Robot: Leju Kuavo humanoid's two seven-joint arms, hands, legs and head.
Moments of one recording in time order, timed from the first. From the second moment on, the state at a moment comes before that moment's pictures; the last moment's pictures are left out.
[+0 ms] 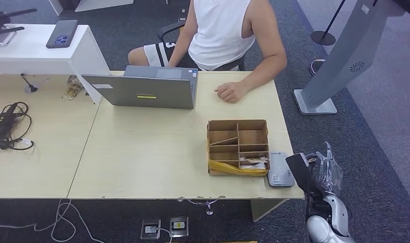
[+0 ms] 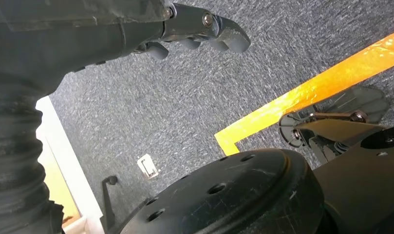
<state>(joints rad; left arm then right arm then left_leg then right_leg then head) -0.14 0.08 -1.22 -0.20 0.79 0.03 0.08 -0.17 -0.41 0.44 -1.27 0.55 -0.56 0.24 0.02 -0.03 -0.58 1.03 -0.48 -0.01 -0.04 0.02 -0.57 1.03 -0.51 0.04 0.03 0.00</state>
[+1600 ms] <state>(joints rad) -0.14 0.08 -1.22 -0.20 0.79 0.03 0.07 -0.10 -0.31 0.27 -1.39 0.80 -0.67 0.22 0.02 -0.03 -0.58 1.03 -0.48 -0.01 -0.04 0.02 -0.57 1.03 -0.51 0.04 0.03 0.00</state>
